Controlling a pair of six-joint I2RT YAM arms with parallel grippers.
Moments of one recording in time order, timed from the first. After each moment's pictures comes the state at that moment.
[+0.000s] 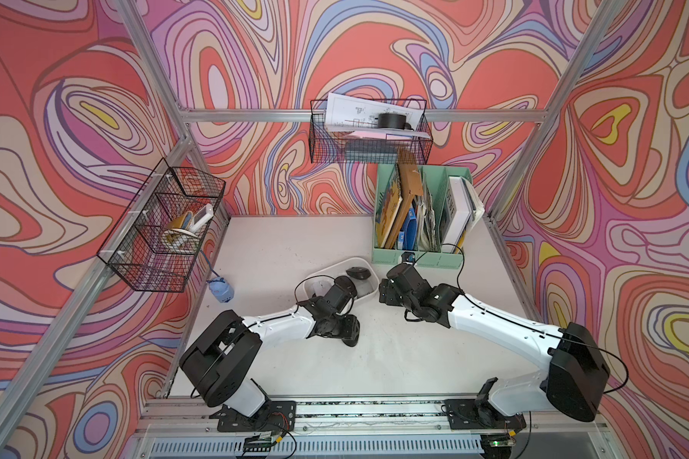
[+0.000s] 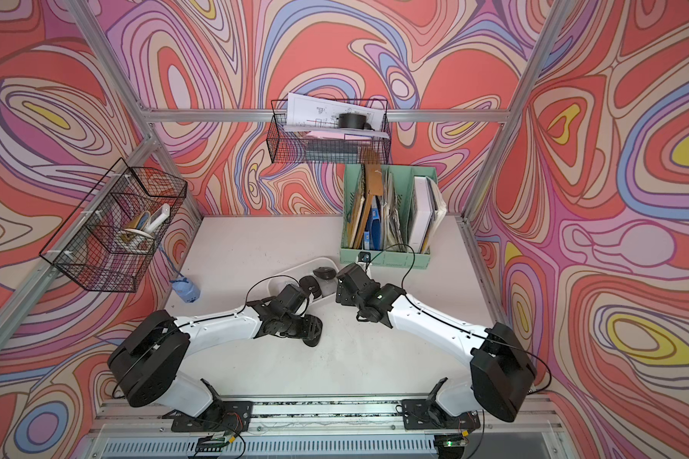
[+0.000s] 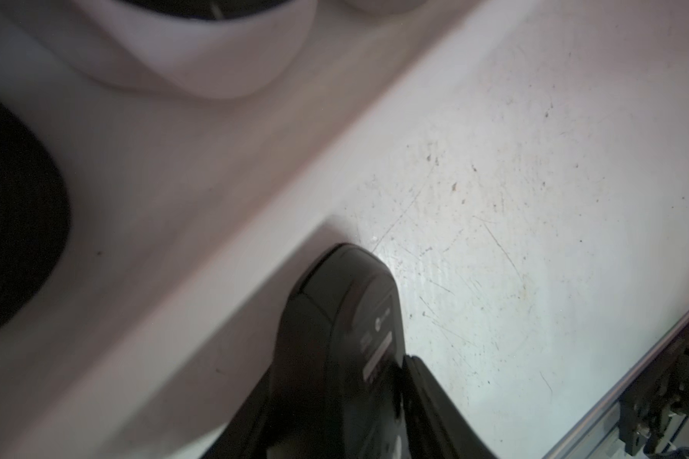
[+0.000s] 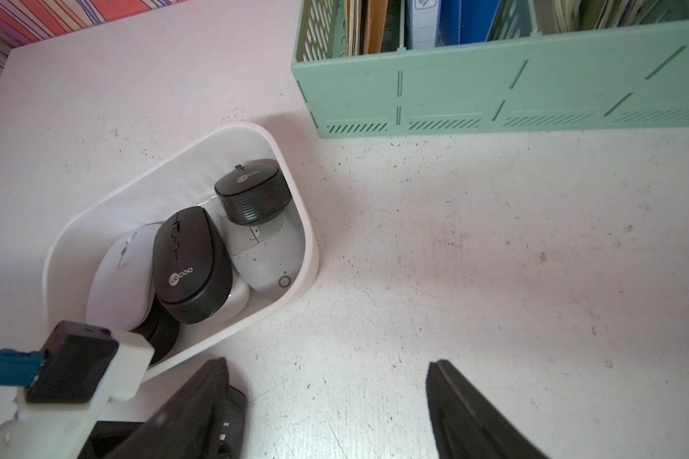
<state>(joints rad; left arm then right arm) -0.73 1.55 0.76 -0.30 0.20 -0.59 0.77 1.42 1.01 -0.46 0.35 0.70</state>
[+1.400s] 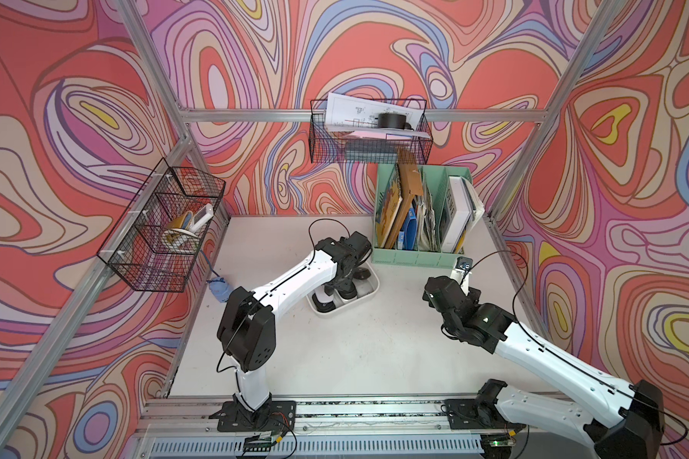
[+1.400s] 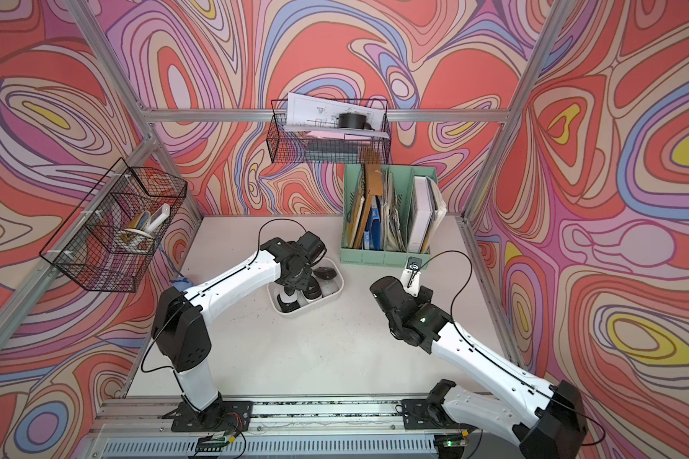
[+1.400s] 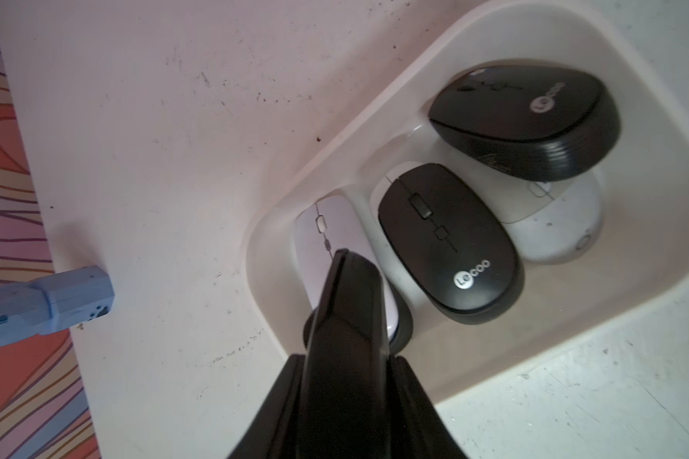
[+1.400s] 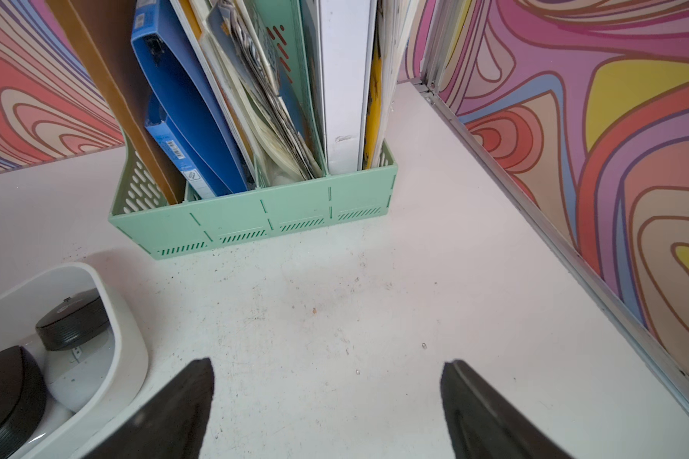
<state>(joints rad) -0.67 1.85 1.63 -1.15 -0.44 -0.39 0.71 1.02 0.83 -0.63 0.83 0.69</state>
